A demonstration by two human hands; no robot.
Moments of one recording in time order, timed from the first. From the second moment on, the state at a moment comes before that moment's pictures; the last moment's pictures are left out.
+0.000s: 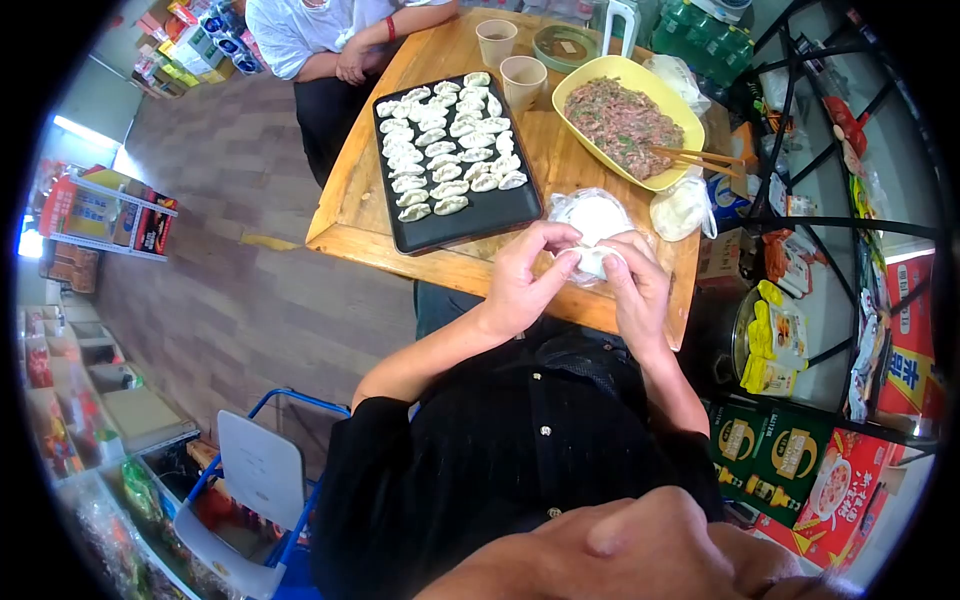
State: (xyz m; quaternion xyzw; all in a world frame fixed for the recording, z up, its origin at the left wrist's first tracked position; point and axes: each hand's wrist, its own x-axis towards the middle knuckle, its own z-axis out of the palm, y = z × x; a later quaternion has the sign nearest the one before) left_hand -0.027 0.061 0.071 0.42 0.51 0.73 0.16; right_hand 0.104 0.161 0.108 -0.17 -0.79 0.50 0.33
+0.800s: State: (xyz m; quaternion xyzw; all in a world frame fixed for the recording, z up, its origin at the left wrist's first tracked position) left_hand -0.042 0.059 0.066 0.21 0.36 0.76 0.49; right_hand 0.094 0.174 0.080 -0.18 -0.61 0.71 0.28
